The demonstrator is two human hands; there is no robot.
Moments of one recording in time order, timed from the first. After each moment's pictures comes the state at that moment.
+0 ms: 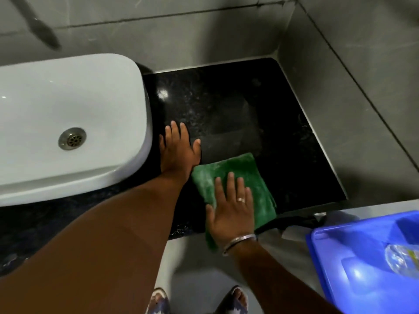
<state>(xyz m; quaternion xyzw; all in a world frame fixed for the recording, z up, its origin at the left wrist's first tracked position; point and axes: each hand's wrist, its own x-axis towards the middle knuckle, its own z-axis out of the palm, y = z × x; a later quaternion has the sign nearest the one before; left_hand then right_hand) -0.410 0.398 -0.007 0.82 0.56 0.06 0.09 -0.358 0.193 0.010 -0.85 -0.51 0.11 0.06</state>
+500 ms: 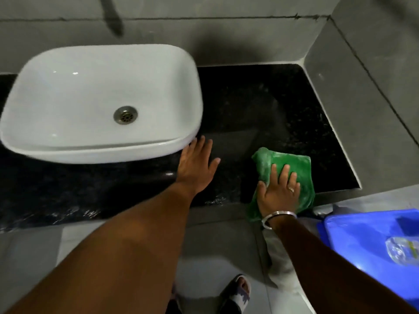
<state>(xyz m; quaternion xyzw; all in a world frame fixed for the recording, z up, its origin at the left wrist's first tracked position) -0.527 0.335 0.021 0.87 0.46 0.05 0.17 -0.355 0.172 0.014 -0.92 -0.38 0.11 0.04</state>
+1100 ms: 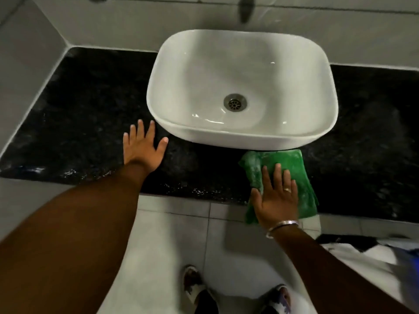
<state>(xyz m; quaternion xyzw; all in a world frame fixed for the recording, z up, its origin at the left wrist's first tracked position) -0.909 0.460 0.005 0.71 0.70 -0.01 0.08 -0.596 0.253 0.004 -0.82 -0.57 0.08 0.04</state>
